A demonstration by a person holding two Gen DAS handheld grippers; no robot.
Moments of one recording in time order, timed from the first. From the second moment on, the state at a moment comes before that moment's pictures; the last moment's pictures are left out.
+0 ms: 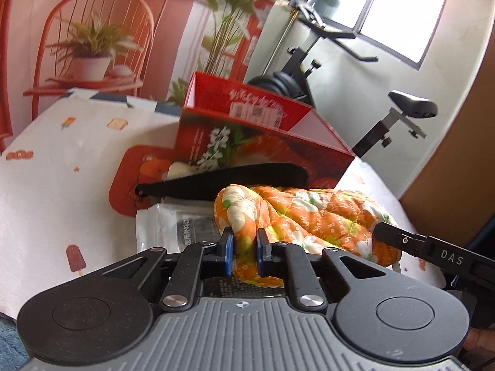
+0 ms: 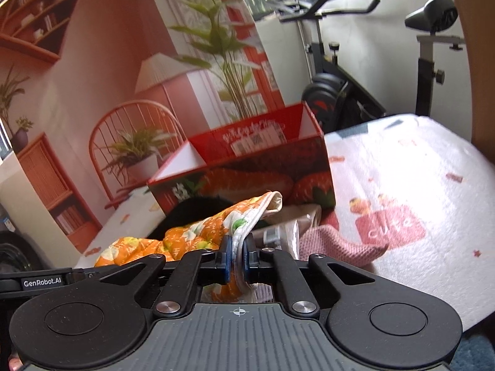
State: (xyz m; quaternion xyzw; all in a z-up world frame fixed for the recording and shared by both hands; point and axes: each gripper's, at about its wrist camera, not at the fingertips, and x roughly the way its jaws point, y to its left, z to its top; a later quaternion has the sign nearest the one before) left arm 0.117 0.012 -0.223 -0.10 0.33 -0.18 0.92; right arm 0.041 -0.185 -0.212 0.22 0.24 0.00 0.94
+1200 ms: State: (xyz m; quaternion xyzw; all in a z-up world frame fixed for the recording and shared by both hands) left arm 0.309 -0.062 -0.169 0.01 0.28 -0.15 0.95; right arm 0.295 -0.236 -0.177 0.10 0.27 0.05 0.96
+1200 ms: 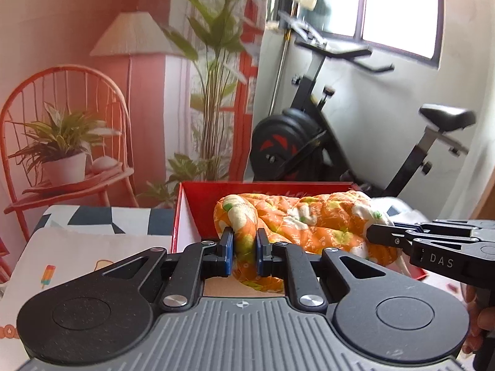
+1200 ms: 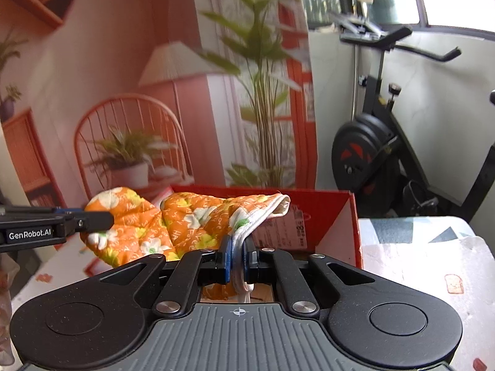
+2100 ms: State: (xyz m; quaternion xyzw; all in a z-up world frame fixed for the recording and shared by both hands) left arm 0.325 -0.060 -0.192 0.03 0.36 -0.19 0.92; right arm 0.303 -0.241 -0.214 0.10 0.32 0.01 0.94
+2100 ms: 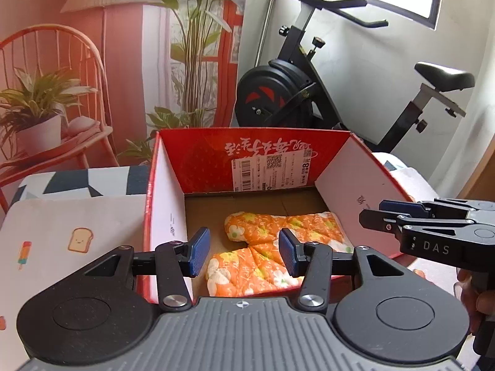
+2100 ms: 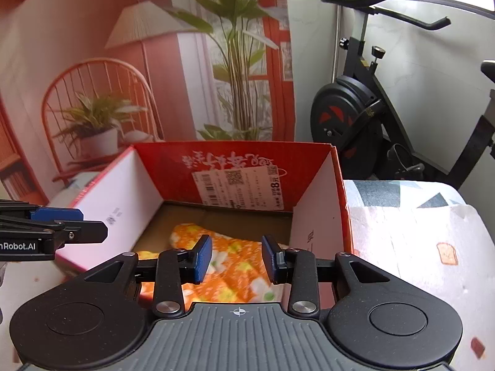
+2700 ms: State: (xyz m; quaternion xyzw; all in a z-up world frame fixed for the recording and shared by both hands) left arm 0.192 -0.001 -0.198 -0.03 0.35 -0.18 0.92; right arm 0.147 -0.197 -0.196 0.12 0.25 0.03 0.96
